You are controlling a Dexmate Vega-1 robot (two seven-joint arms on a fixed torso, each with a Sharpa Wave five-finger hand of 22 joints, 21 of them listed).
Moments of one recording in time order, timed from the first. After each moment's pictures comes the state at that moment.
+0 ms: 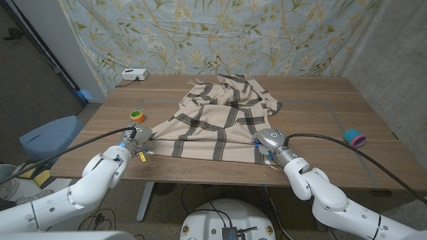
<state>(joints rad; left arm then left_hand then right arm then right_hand) 1.32 1.21 0.47 -2.10 1.18 0.69 -0.23 1.11 0.14 0.43 -0.17 0.17 0.96 -0.11 0.40 0.20 1.03 -0.17 0.38 0.20 0.72 -0.07 0.29 0.20 0.38 0.01 0.43 0.21 -1.19 -0.88 -0.69 -2.11 -0.90 -0.52 -0.13 1.38 0.14 0.27 -0.14 0.18 0.98 -0.04 0.34 0.23 0.93 -0.03 0.57 0.38 1.02 -0.16 0.84 0.79 0.66 -0.06 0.67 0.28</state>
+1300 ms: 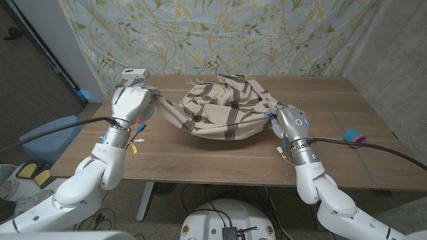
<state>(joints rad) 1.57 1.01 0.07 -2.27 0.94 0.50 0.68 1.21 0.18 0.41 -0.11 0.23 0.88 -0.08 0.55 0.42 0.98 -0.19 0.38 0.20 0.77 -0.08 0.35 0.39 0.34 0.05 0.49 0.23 -1.32 -0.80 -0.52 -2.10 -0.88 -0.47 -0.74 1.38 0.14 0.27 -0.14 0.18 1.00 -0.05 0.34 0.24 0.95 -0.03 0.59 0.39 1.04 -0.17 0.82 0.83 0.64 -0.06 0.72 0.27</state>
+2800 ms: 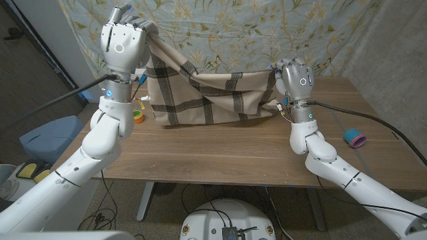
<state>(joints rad) 1.09 0.82 0.20 -2.12 1.22 0.46 0.73 1.25 0.18 0.40 -0.10 0.22 0.89 -0.10 0.60 0.43 0.99 -0.21 0.39 0.66 0.78 -0.09 0.36 0.46 0.34 0.04 0.54 0.23 -0.90 -0.69 -0.56 -1.78 -0.91 -0.31 -0.91 1.38 0.14 0.26 -0.15 0.18 1.00 -0.05 0.34 0.24 0.96 -0.04 0.57 0.39 1.05 -0.18 0.80 0.86 0.63 -0.06 0.77 0.26</state>
